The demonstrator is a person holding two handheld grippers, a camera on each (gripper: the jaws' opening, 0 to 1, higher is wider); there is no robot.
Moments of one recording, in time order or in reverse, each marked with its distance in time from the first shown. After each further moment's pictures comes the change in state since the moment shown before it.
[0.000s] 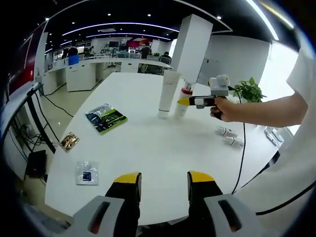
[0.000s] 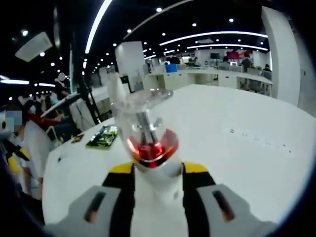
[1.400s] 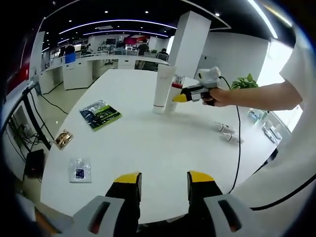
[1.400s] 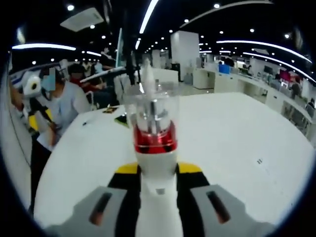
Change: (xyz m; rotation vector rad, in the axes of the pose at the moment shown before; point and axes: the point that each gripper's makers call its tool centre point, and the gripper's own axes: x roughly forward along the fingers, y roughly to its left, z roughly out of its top) left arm 0.008 -0.012 -0.007 0.007 0.029 -0.015; right arm 0.014 0.020 -0.006 -0.340 0.117 0.423
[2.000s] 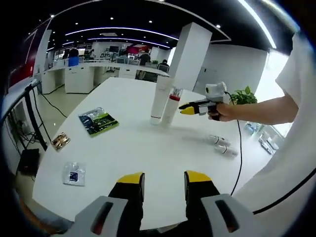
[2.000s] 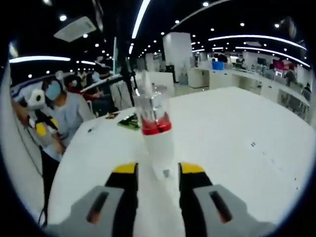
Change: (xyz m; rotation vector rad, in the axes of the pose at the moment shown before) left arm -0.001 -0.021 0.013 -0.067 -0.121 -0.084; right arm -0.050 0.013 -0.007 0.190 -0.080 -0.072
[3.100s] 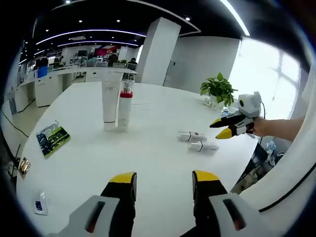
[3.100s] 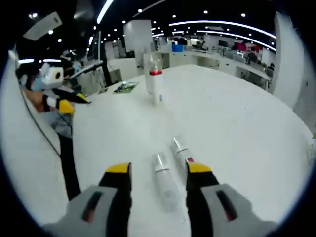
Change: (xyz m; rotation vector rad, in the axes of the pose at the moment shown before) left arm 0.071 -0.082 -0.008 0.205 0.085 -0.190; right arm -0.197 0.084 -0.123 0.079 0.192 -0.342
